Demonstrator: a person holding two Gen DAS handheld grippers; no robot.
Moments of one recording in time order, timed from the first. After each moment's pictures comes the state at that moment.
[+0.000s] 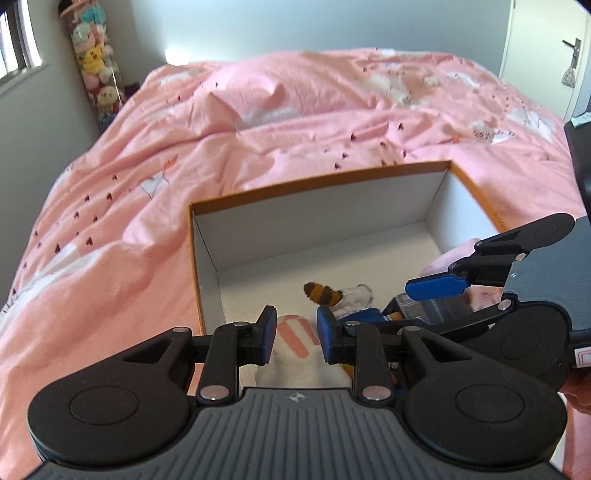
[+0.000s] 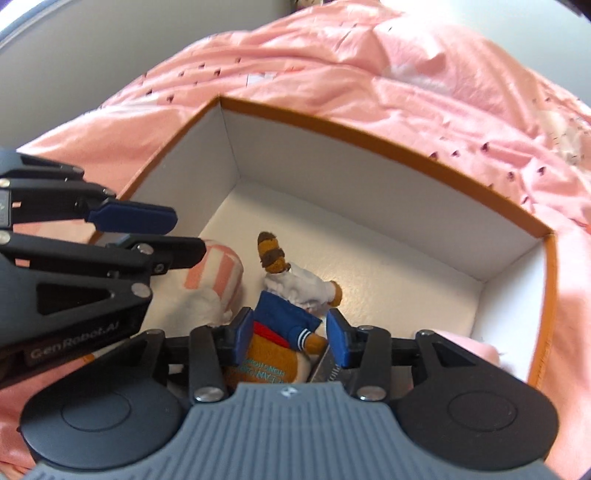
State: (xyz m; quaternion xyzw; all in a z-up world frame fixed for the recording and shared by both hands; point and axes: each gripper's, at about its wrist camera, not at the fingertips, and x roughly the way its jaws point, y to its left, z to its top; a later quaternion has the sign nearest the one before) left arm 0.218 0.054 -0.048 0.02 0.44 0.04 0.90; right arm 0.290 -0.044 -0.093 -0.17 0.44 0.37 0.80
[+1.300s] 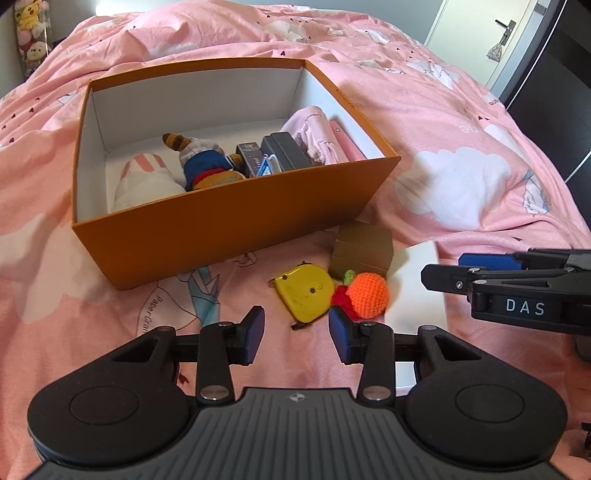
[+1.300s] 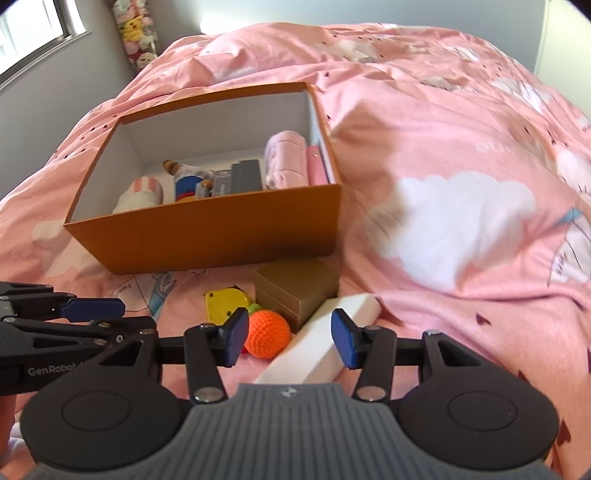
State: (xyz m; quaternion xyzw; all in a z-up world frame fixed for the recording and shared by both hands) left arm 0.099 -0.016 -0.085 -0.05 0.50 -0.10 0.86; right arm 0.130 -0.209 -0.086 -0.01 0.47 0.15 0.87
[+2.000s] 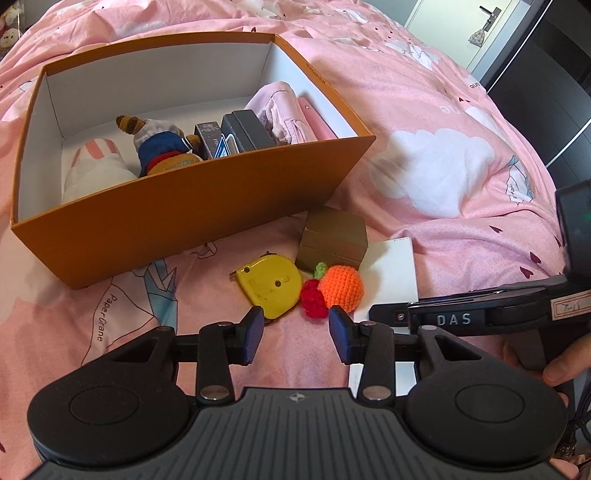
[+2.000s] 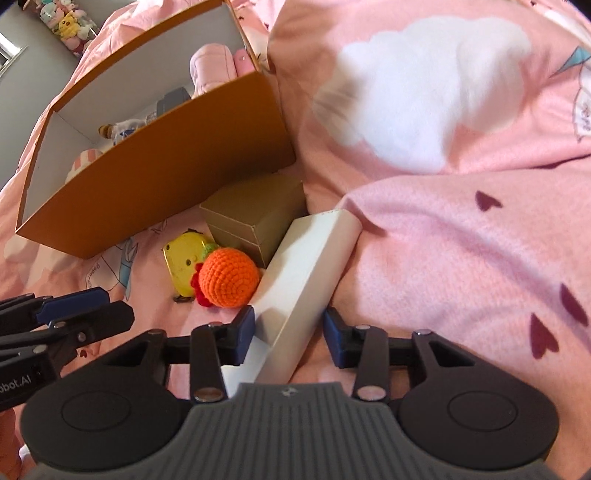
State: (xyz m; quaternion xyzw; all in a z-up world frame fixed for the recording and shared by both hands) left arm 0.119 -0.033 -0.101 -0.06 0.53 -0.14 0.84; right arm 0.157 -0.235 -0.153 0.08 0.60 0.13 0.79
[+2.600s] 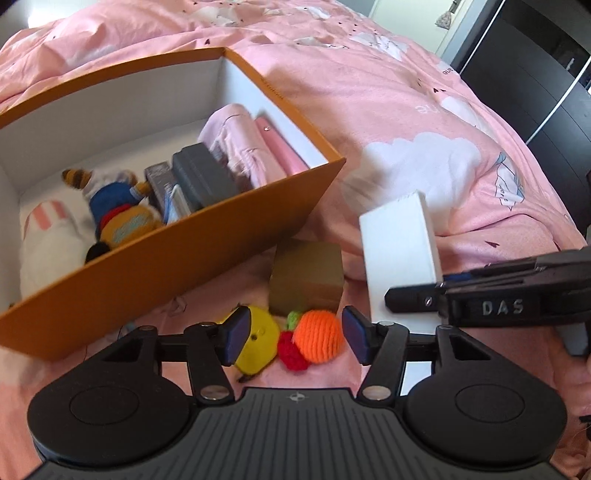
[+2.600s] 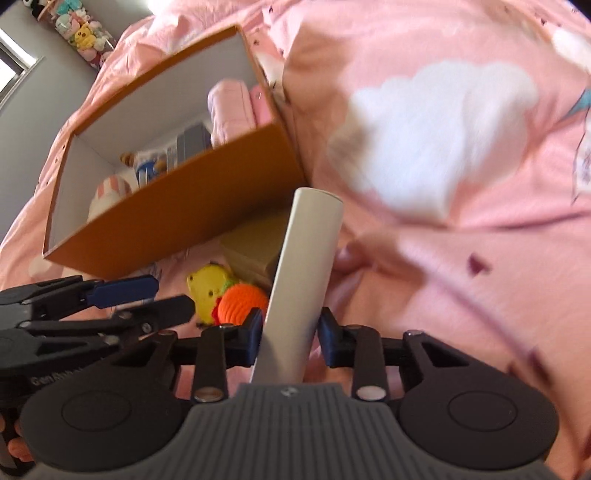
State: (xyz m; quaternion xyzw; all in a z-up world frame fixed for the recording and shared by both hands) left arm 0.162 -0.058 -0.100 -0.02 0.52 -0.19 0.84; right arm 0.170 -0.244 -0.114 0.09 0.55 0.13 0.82
